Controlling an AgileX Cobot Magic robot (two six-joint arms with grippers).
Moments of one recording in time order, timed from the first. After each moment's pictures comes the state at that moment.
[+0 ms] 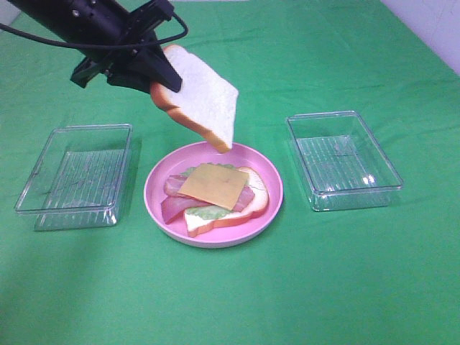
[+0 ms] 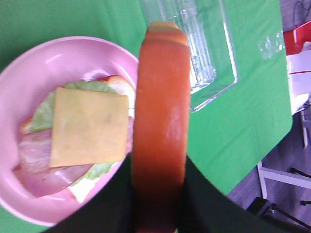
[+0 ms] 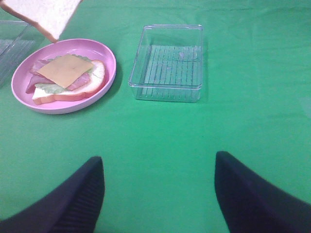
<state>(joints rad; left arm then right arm) -0.29 1.93 -1.55 -0.81 0.96 0.20 0.02 -0.01 -0.50 0.18 1.08 -0.17</state>
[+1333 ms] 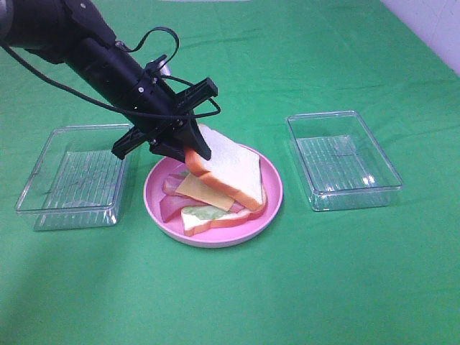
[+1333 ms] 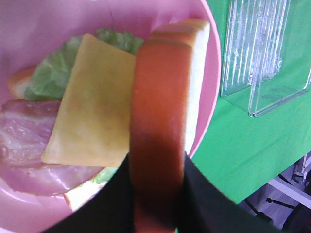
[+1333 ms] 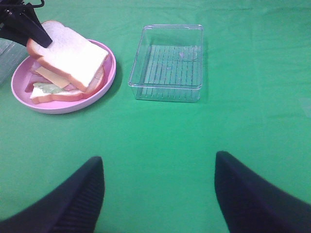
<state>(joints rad) -0.37 2.14 -1.55 -0.77 0.92 -0.04 0.02 -0.01 -0.50 0.18 1.08 -0.17</state>
